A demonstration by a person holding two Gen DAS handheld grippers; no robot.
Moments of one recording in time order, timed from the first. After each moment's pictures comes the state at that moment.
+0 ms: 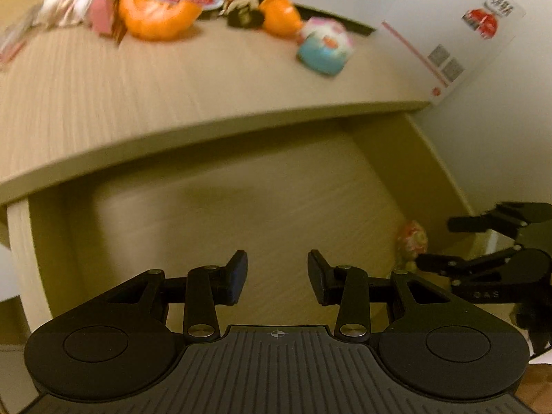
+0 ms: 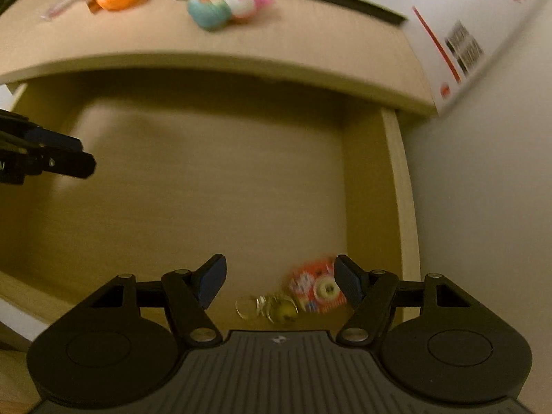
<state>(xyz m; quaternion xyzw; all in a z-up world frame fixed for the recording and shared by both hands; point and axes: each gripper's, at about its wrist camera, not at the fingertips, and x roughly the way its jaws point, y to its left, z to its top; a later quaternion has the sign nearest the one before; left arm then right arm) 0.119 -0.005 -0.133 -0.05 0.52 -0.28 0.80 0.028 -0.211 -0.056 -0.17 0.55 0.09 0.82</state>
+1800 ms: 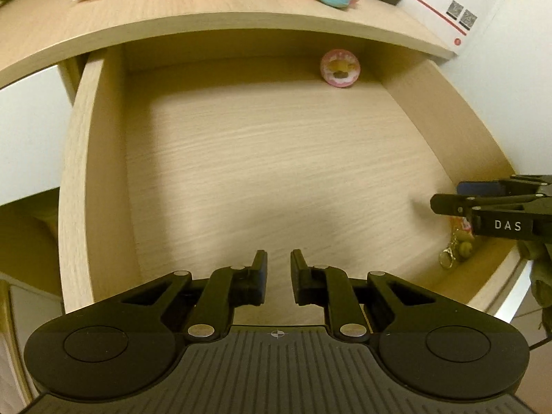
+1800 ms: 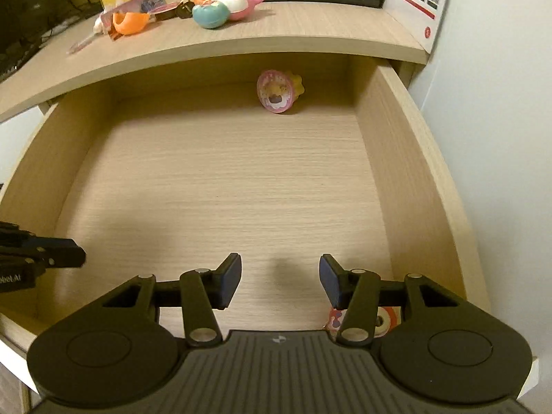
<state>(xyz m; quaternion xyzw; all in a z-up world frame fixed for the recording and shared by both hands) 0.009 -0.025 -0.152 -0.02 0.51 -0.16 0.84 -0.001 -0.246 -0.083 -0.07 0.48 0.15 0.86</state>
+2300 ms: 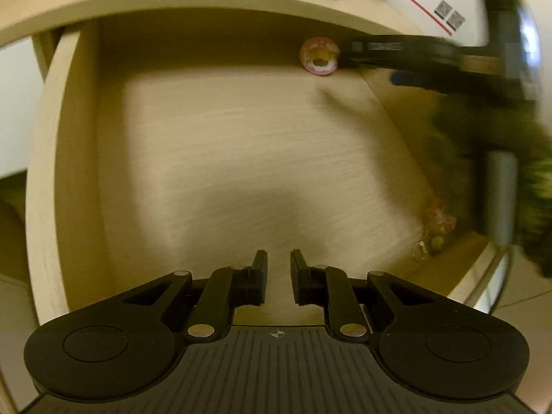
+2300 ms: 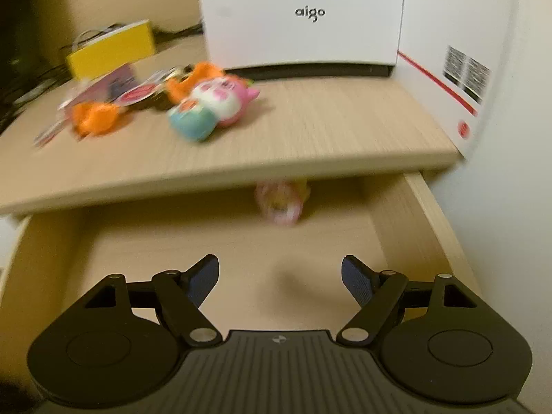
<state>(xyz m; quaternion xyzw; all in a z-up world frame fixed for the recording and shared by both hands) 0.014 -0.011 -0.160 -0.07 0.54 -0.22 0.81 0.097 -0.195 -0.085 -0.02 0.39 0.09 0.92</state>
